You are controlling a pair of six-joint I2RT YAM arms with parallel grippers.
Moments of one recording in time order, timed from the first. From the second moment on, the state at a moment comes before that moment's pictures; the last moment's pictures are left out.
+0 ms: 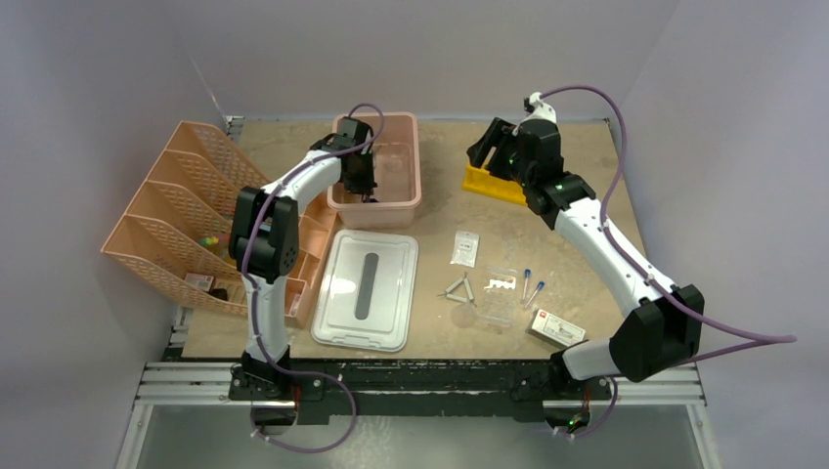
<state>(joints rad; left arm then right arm) -0.32 2.10 1.68 -0.57 0.02 -0.37 0.37 1.40 1.27 -0.27 0.11 0.60</state>
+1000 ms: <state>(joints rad) -0.32 1.99 1.81 -0.70 -0.03 -0.40 0.37 1.37 1.24 -0.40 0.09 0.50</state>
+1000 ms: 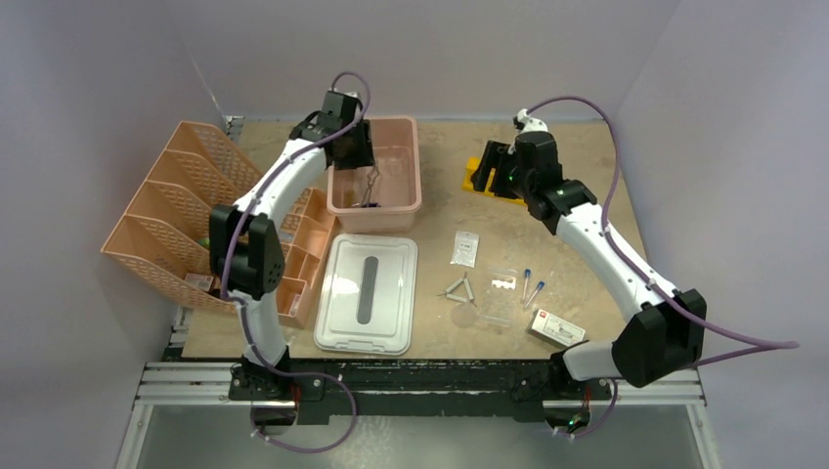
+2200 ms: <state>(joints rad) -0.34 1.55 1.35 -0.30 0.06 -0.43 0.61 1.71 1.06 -0.73 -0.05 0.32</state>
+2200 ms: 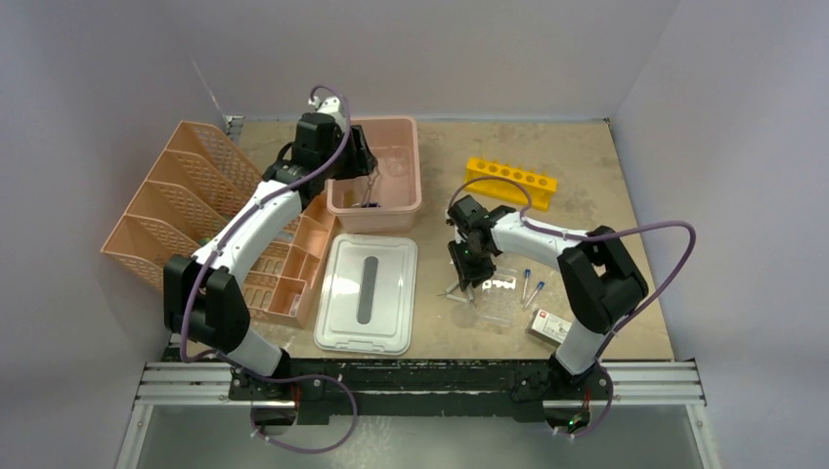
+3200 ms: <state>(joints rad) -0.34 1.41 1.30 -0.22 -0.09 -0.44 0.69 1.53 1.08 -0.58 0.17 0.34</state>
